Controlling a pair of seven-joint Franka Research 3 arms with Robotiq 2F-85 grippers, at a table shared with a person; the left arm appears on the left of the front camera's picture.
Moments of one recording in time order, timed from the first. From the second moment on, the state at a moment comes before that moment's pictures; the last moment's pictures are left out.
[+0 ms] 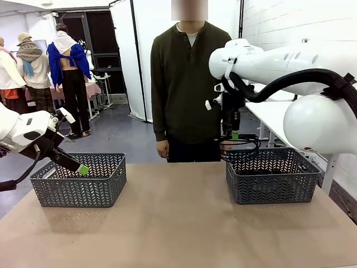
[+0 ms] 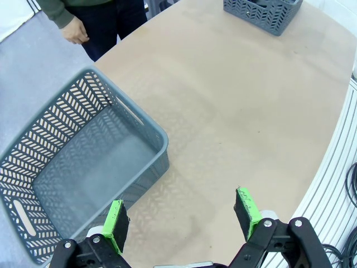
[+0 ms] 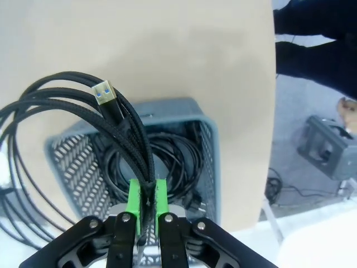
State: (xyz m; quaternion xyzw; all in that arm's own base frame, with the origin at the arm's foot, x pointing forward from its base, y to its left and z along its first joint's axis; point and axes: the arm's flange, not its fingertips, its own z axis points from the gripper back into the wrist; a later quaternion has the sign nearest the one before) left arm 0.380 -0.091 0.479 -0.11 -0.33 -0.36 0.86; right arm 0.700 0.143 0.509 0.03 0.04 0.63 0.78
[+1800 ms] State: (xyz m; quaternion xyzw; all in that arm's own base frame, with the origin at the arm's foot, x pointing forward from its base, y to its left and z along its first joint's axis) left arm 0.380 -0.091 0.479 -0.11 -0.33 -0.36 0.86; right arm 0.725 0.045 0.436 0.01 0.04 0.66 0.75
